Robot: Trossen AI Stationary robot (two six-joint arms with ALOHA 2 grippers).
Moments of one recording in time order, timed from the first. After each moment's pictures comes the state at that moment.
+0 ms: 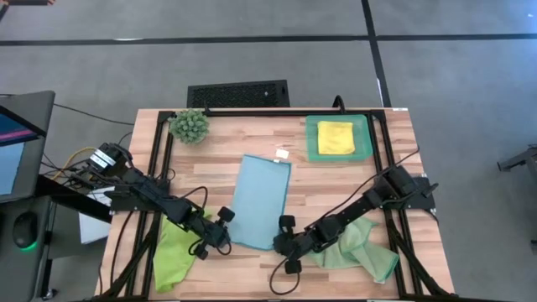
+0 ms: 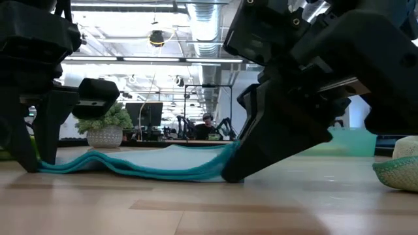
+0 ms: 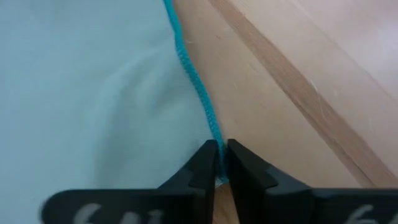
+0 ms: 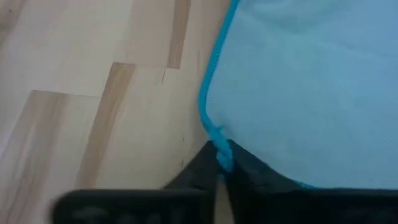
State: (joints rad) left arm -0.53 1.60 0.58 0.02 -0.09 0.09; right arm 0.52 2.08 1.13 0.01 0.25 0.26
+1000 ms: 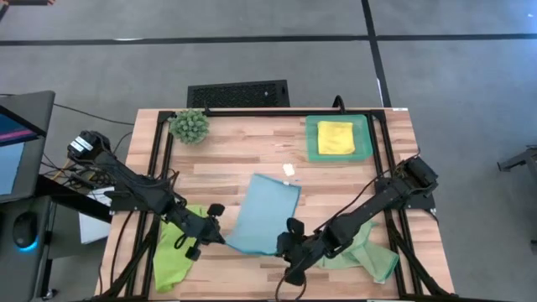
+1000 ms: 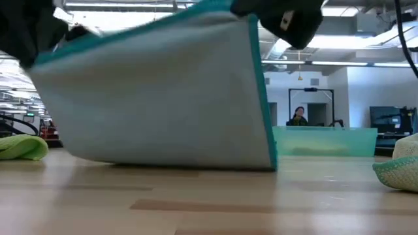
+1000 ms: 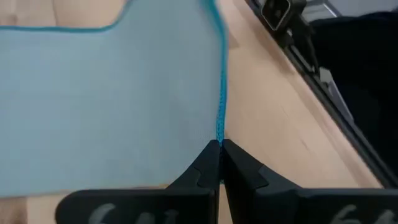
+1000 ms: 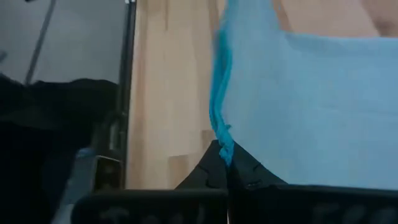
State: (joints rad) left arm -0.58 1.25 0.60 -0.05 -0.07 -0.21; right arm 0.60 1.86 1.34 -0.29 0.25 0.62
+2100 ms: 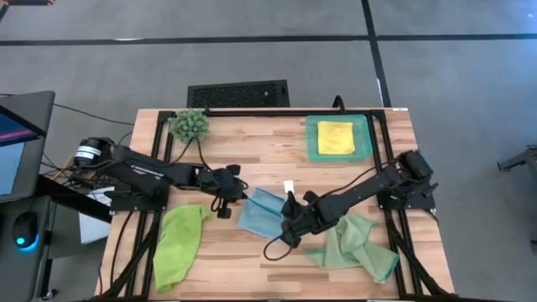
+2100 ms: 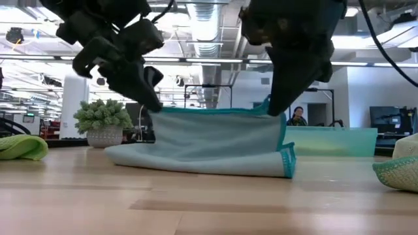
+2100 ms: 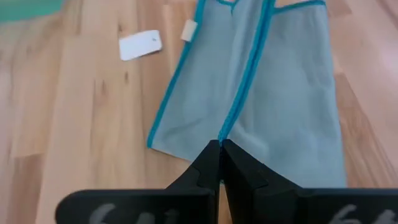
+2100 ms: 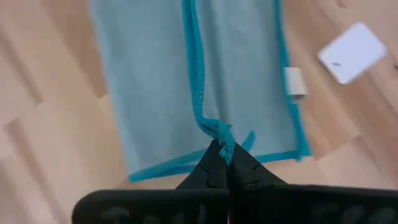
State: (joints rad) left arm -0.07 1.38 0.65 -0.02 0.00 0.11; right arm 0.43 1.86 1.32 -0.74 0.27 0.88
